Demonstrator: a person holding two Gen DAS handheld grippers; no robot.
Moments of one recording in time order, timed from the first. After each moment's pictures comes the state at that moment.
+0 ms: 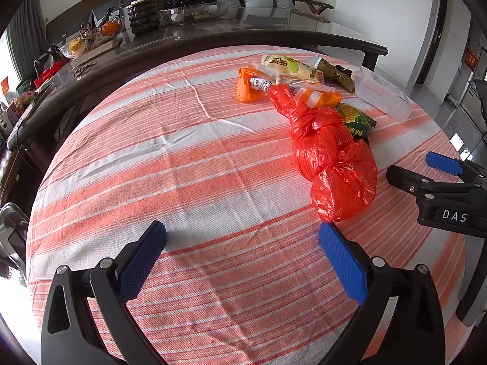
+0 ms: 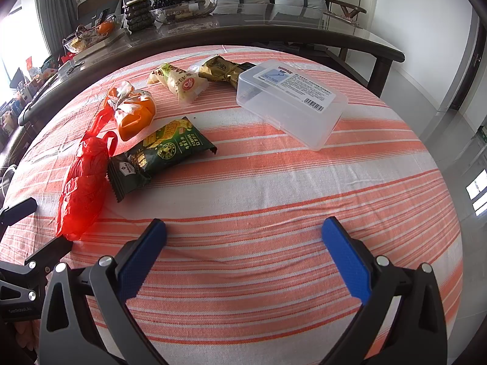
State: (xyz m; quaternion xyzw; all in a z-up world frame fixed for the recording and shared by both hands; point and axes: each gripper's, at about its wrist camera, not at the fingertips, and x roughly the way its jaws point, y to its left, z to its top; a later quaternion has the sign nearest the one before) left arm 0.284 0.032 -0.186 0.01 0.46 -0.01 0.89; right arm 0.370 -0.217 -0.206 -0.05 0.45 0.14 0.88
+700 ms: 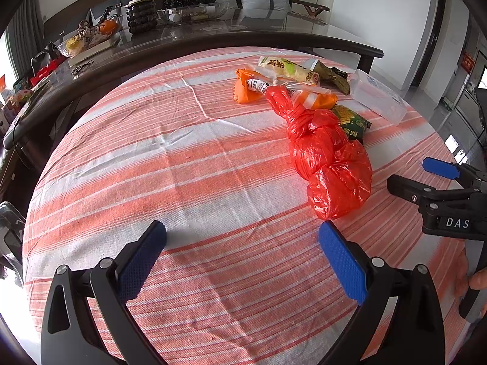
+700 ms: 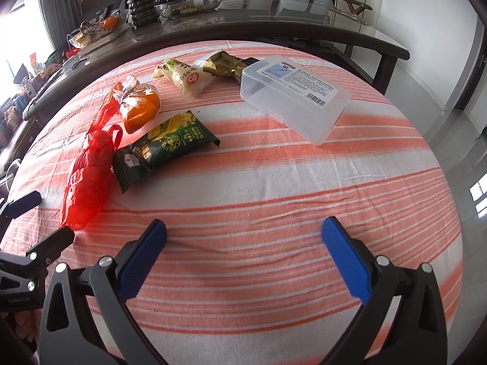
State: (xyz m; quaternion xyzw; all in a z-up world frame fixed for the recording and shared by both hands) left arm 0.279 0.036 -0.184 -0.01 0.46 -0.03 0.89; right arm 0.364 -0.219 -0.205 -0.06 0.47 0.16 0.87
